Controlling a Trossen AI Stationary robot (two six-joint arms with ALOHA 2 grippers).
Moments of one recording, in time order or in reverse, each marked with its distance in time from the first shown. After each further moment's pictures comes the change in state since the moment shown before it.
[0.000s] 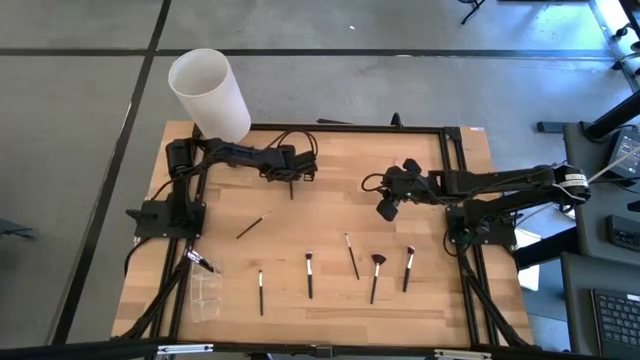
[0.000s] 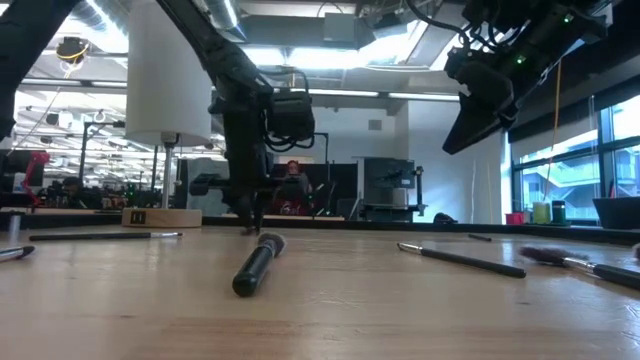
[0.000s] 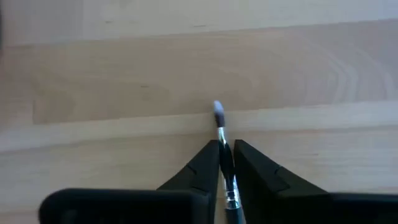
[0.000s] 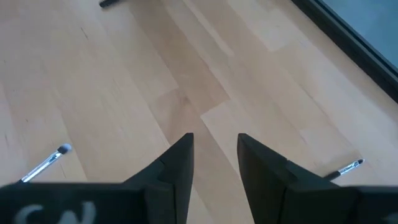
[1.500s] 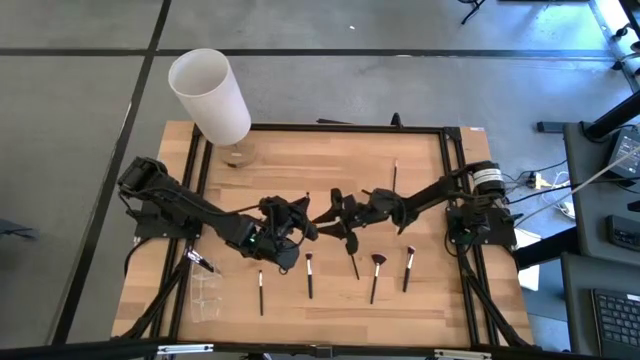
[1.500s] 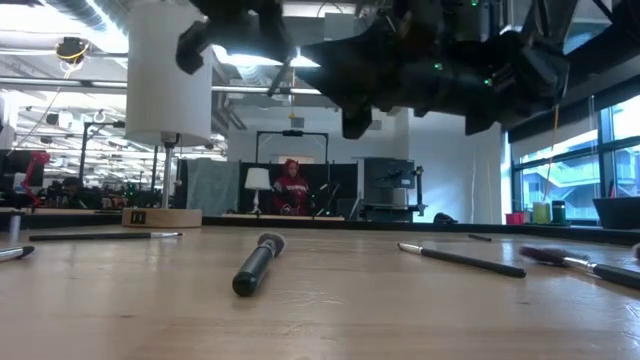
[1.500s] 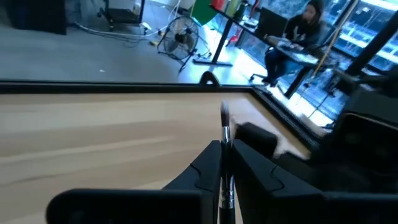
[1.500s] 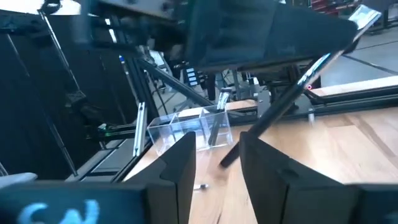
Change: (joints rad) left arm -0.758 -0.331 -0.008 0.260 -0.833 -0.043; right arm 0.105 0.755 0.021 1.688 -0.592 -0.085
